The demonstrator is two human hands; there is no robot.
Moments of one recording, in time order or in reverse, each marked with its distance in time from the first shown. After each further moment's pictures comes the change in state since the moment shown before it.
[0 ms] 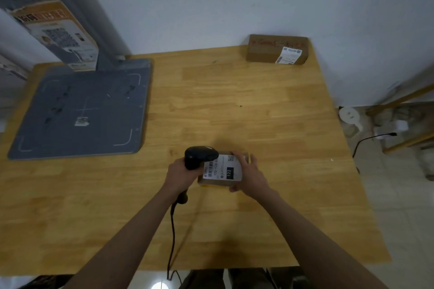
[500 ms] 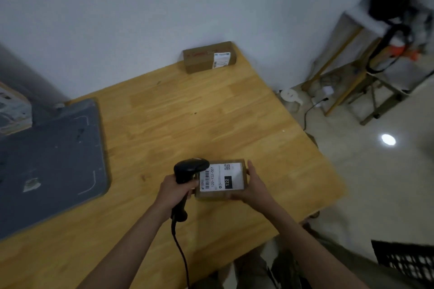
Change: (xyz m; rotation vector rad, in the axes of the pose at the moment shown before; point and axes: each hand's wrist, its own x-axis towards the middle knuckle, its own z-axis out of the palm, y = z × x) left_hand -0.013 -0.003 0.019 -0.066 -0.301 0.110; right_hand -0.102 0.043 0.024 0.674 0.329 0.149
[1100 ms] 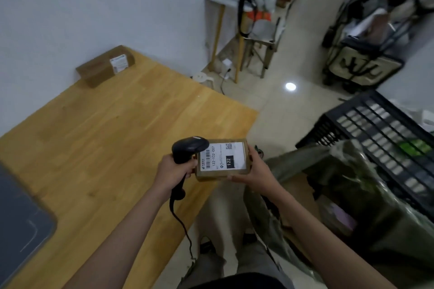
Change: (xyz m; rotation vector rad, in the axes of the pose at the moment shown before) left_hand -0.107 0.001 0.074 0.170 -0.416 0.307; right_hand -0.219 0.072 0.005 0.270 0.535 0.024
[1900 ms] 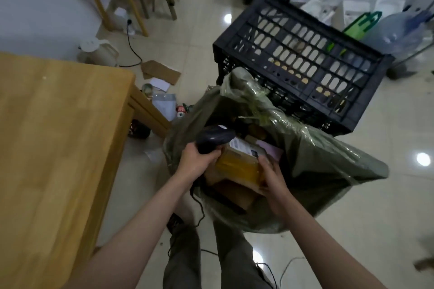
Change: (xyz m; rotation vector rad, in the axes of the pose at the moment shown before) left_hand -0.014 -0.061 0.379 0.346 -0.448 0.023; right_hand -0.138 0.295 -0.163 0.840 0.517 0.678
